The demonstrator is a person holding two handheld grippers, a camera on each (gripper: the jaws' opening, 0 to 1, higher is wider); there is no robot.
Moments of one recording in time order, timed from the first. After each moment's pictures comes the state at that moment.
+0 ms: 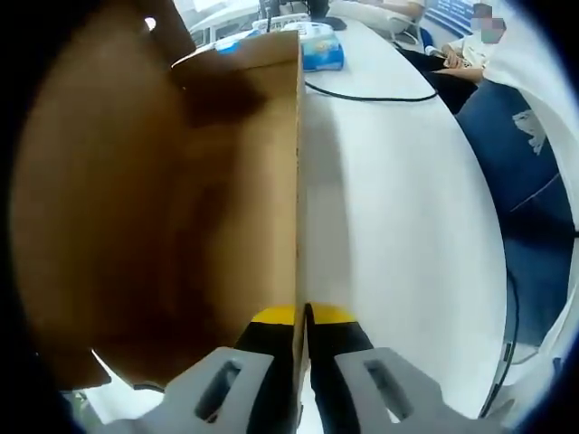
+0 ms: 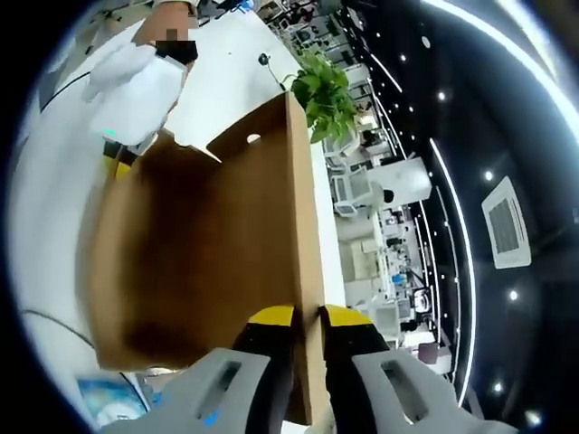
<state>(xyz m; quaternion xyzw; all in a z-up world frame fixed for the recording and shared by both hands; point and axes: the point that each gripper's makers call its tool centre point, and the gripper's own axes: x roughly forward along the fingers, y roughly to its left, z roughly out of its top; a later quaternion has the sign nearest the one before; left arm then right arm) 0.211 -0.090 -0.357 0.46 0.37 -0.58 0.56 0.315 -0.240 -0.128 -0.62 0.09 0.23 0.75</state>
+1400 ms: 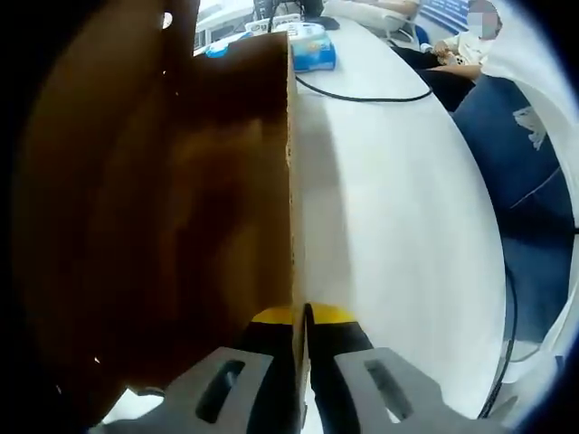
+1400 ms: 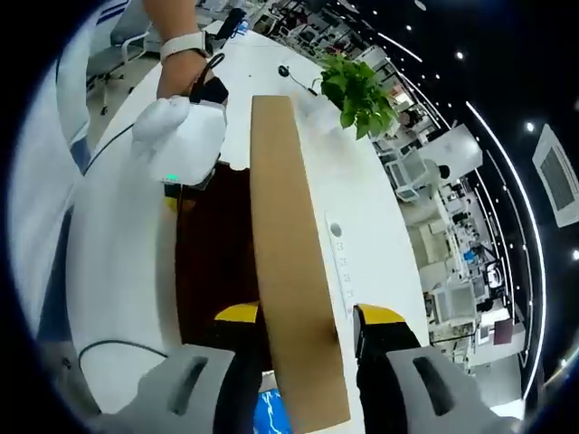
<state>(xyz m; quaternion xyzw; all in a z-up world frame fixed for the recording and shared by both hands) 0.205 -0.089 -0.358 0.47 0.36 -0.58 0.56 0.267 -0.230 -0.167 -0.52 0.22 0.35 0.75</state>
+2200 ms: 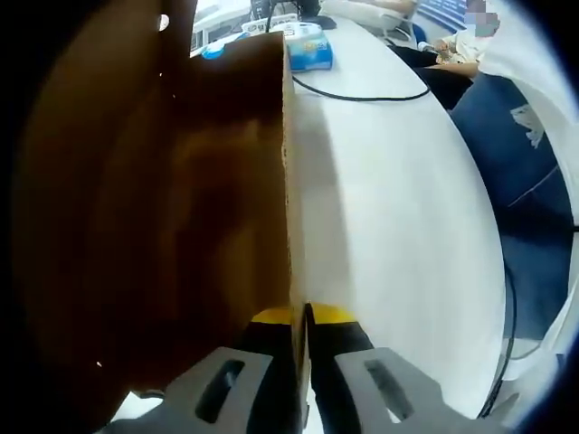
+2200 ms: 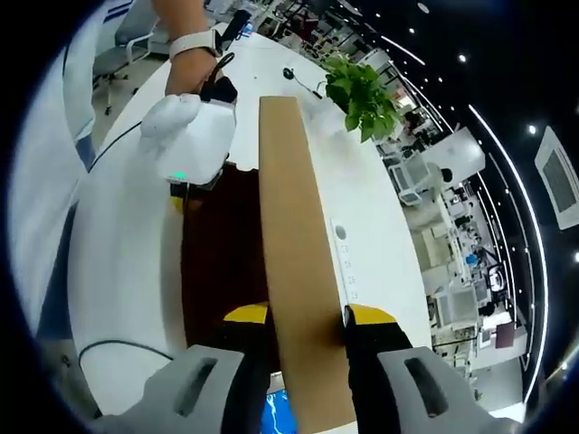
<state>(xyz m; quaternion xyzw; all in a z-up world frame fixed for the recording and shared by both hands) 0.203 -0.089 -0.357 0.47 0.36 -0.58 0.56 0.261 -0.229 -0.170 -0.52 0.21 0.35 0.75</state>
